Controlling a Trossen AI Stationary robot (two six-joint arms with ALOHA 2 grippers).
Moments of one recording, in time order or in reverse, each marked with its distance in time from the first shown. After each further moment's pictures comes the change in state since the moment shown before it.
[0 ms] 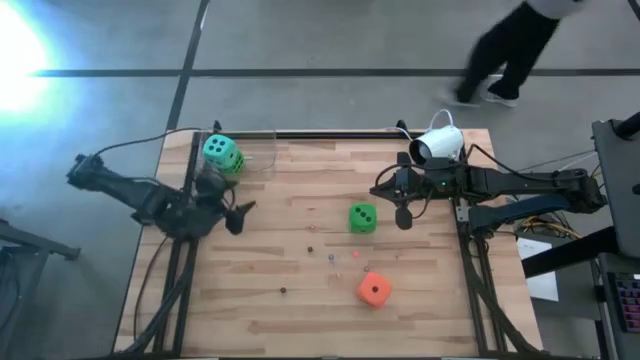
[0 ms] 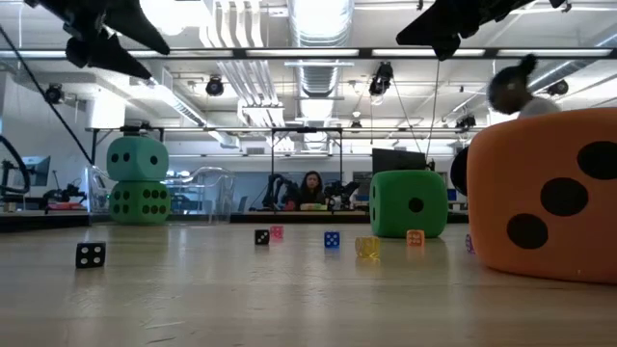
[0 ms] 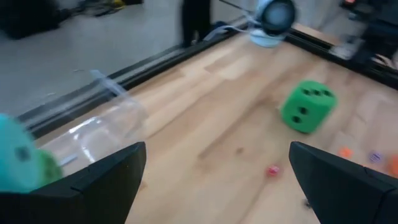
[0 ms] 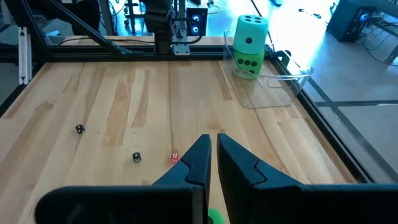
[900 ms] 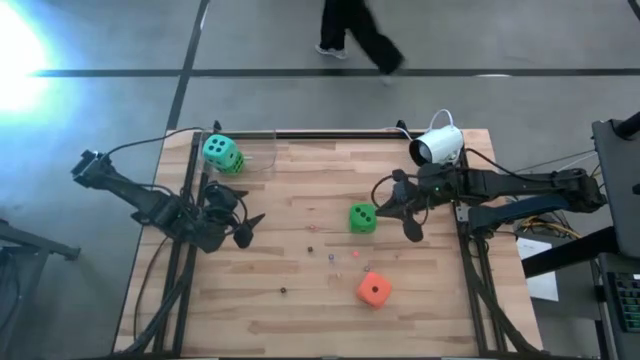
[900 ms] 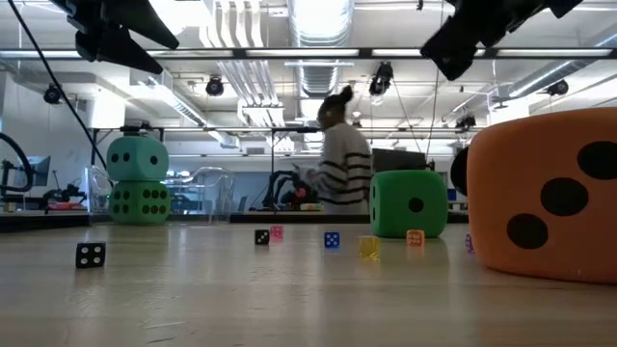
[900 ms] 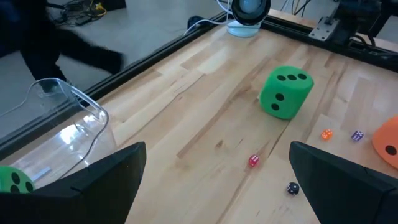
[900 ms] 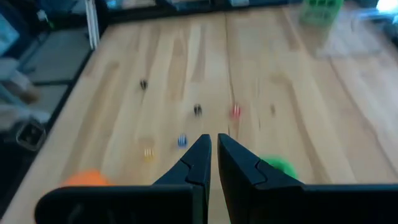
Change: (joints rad) left arm -0.064 0.131 0.025 0.077 -0.005 0.037; right arm 0.011 0.000 -0.028 -0.142 -0.230 0.097
